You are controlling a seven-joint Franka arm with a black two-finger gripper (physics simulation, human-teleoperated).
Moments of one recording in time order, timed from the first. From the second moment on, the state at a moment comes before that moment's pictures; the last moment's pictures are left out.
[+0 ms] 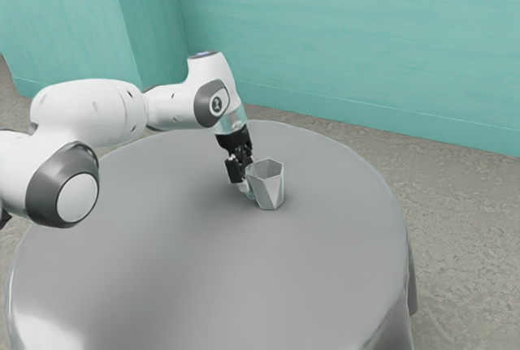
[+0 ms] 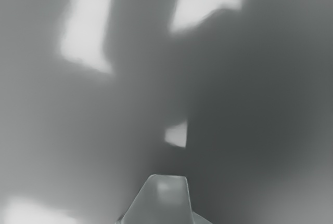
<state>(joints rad) -0.08 0.79 0.09 -1.26 -0.29 2.04 -1.83</state>
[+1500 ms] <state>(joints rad) -0.08 0.79 0.09 -1.32 -0.39 2.17 -1.75</state>
